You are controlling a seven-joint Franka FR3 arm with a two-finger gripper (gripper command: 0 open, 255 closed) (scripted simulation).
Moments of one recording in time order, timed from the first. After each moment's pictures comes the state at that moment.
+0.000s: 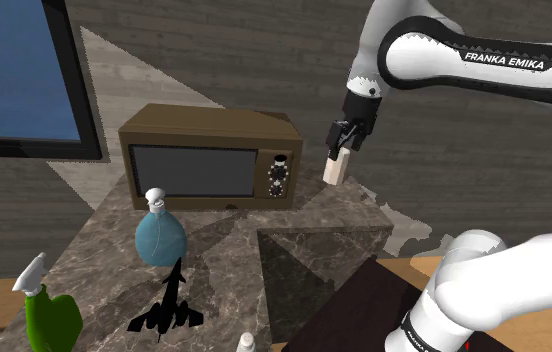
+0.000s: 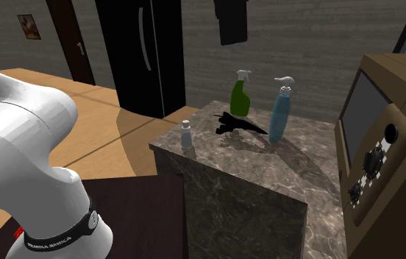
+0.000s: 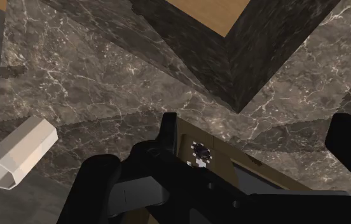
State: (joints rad) arm 0.02 -0.75 0.04 -2.29 -0.08 1.66 0.14
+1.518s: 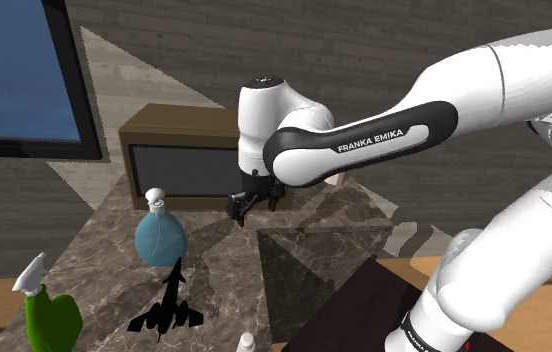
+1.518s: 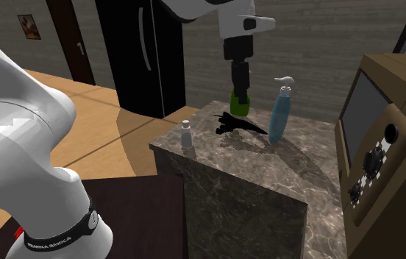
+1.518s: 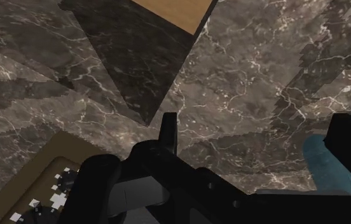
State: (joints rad) arm 0.07 -0.27 0.44 -2.28 -0.07 2.06 0.65
